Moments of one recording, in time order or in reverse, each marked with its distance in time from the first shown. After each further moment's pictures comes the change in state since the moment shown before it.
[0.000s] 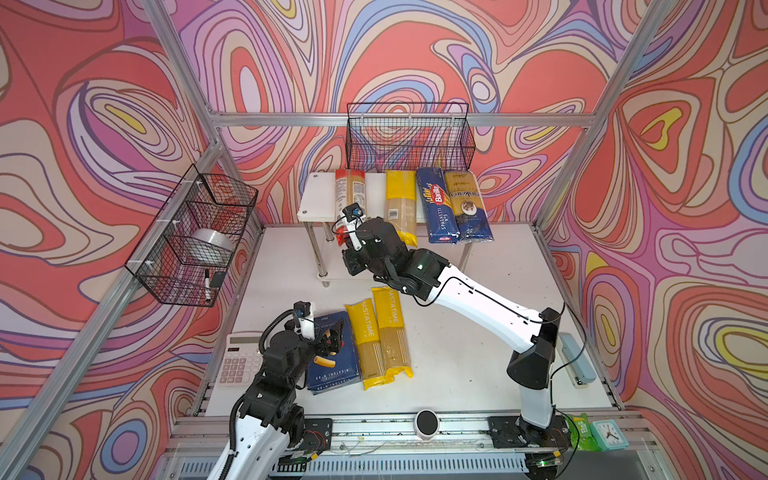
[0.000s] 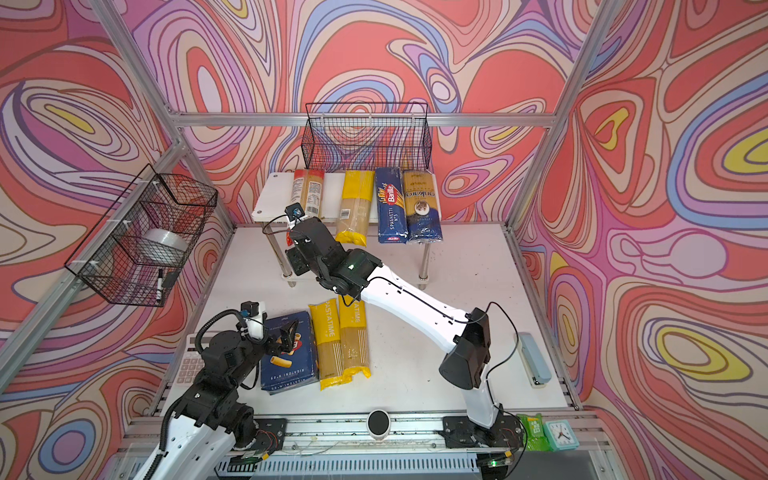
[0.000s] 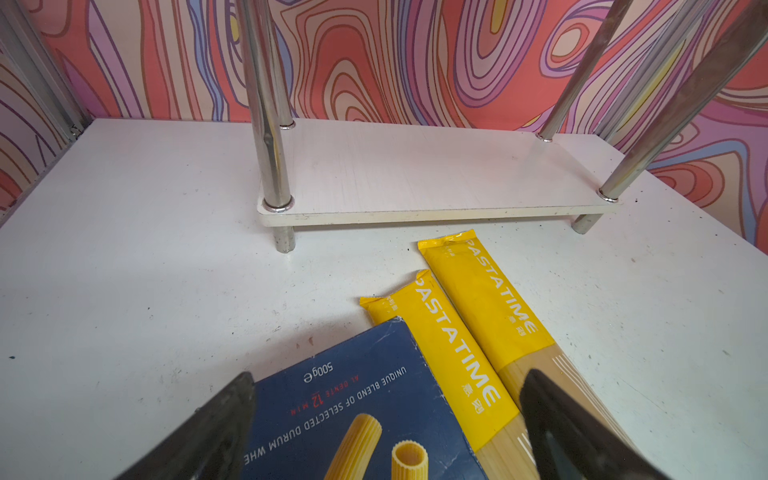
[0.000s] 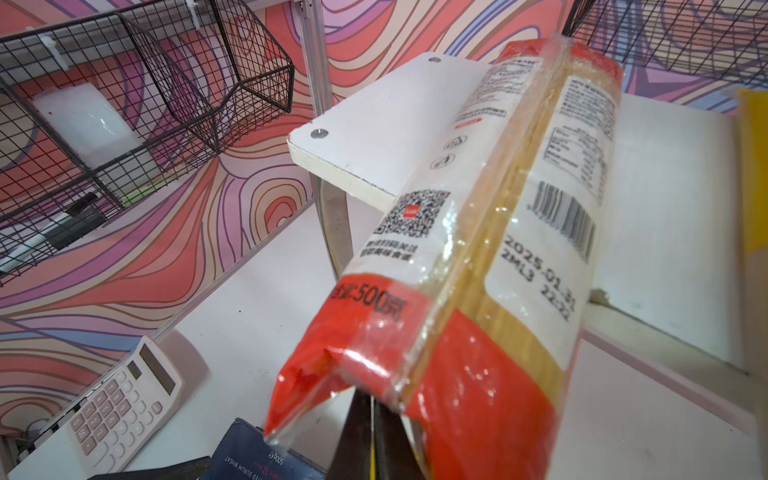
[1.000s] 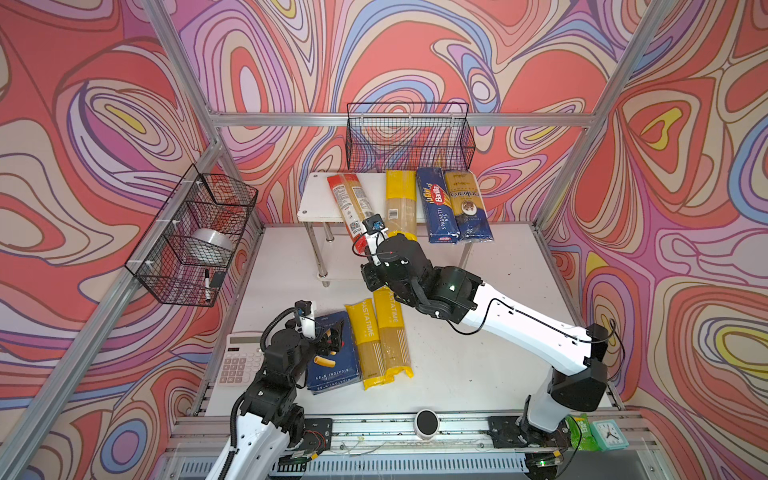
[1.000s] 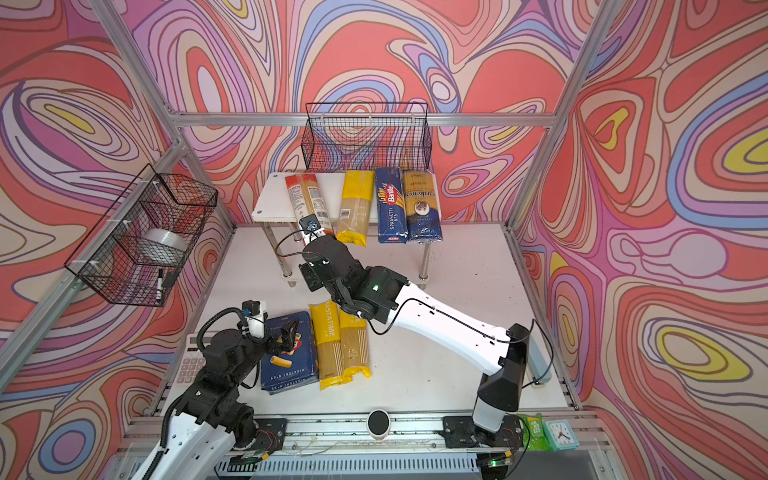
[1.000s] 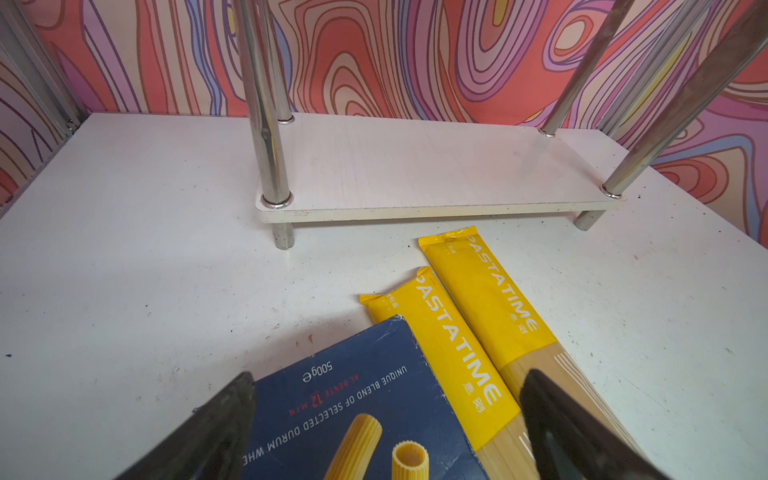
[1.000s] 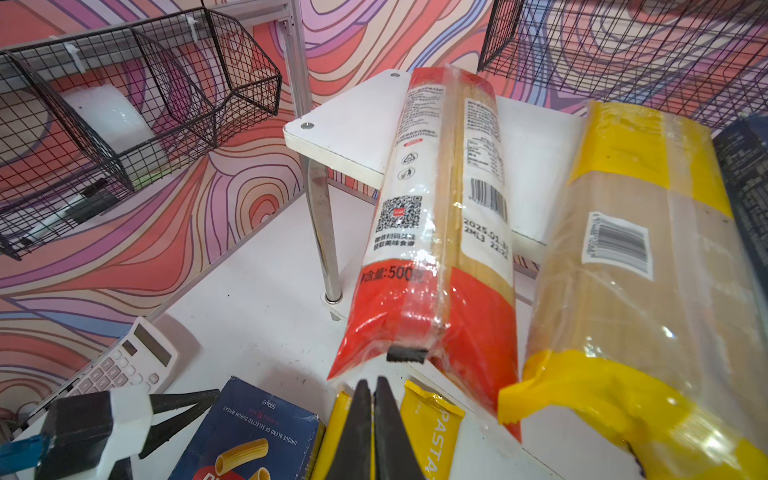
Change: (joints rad) left arm 0.000 0.028 0.006 0.005 0.000 0.000; right arm 0.092 -0.260 -0.264 0.004 0.175 0.010
